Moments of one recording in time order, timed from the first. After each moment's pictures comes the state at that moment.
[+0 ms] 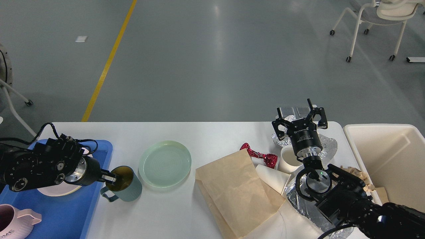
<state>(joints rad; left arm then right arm) -1.31 0.62 0.78 -1.15 0.97 -0.22 -0.10 0.65 -0.04 0.48 0.38 0.52 0.66 0.52</state>
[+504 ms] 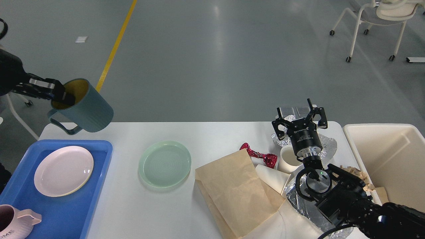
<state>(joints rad) -1.98 1.15 0.51 -1.38 1.01 -0.95 -0.12 0.65 -0.04 0.48 0.38 0.52 0.66 0.52</state>
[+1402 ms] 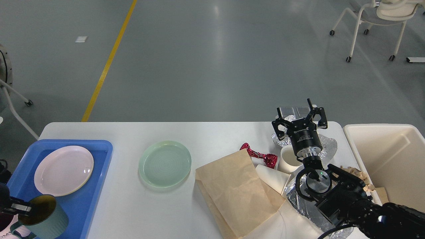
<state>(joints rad) -1.18 1.20 0.50 -1.37 1.37 -0.53 -0.14 0.65 -0.04 0.48 0.38 0.52 0.66 0.52</state>
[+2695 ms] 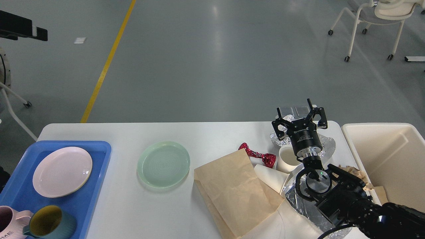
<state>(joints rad) -1.78 1.19 0.07 -1.23 1.21 -0.96 -0.18 0.65 -0.04 0.48 0.38 0.52 0.66 0.52</state>
